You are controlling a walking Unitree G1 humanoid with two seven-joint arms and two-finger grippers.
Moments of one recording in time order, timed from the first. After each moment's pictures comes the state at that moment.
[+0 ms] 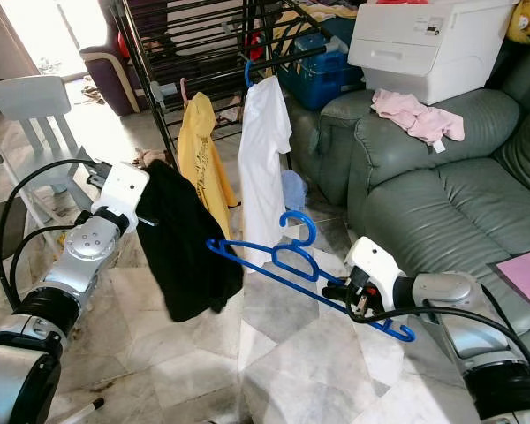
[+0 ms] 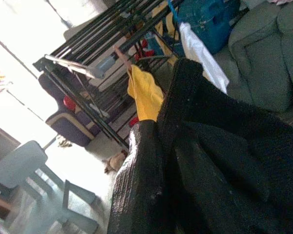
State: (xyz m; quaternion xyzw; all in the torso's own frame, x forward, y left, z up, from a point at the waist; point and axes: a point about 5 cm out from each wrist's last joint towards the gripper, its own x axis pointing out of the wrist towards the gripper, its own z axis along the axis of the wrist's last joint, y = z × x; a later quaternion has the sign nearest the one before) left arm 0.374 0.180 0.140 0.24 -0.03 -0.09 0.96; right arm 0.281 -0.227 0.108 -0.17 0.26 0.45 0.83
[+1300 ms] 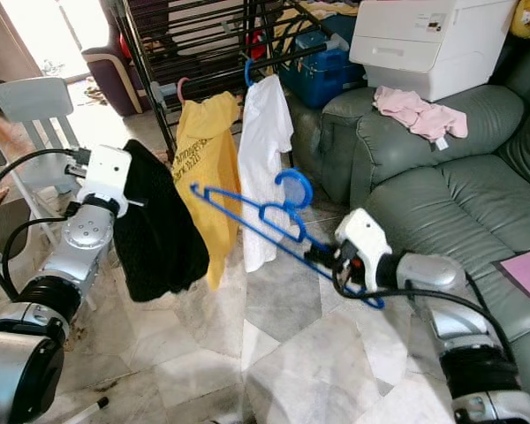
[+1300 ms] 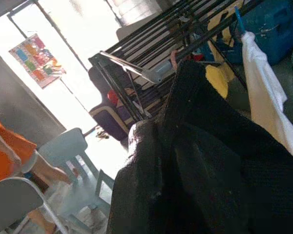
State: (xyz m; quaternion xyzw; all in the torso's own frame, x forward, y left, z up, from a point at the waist) left arm 0.382 0.192 0.156 0.22 -0.06 0.02 0.97; right arm 0.301 -0.208 0.120 -0.14 0.16 0.45 0.87
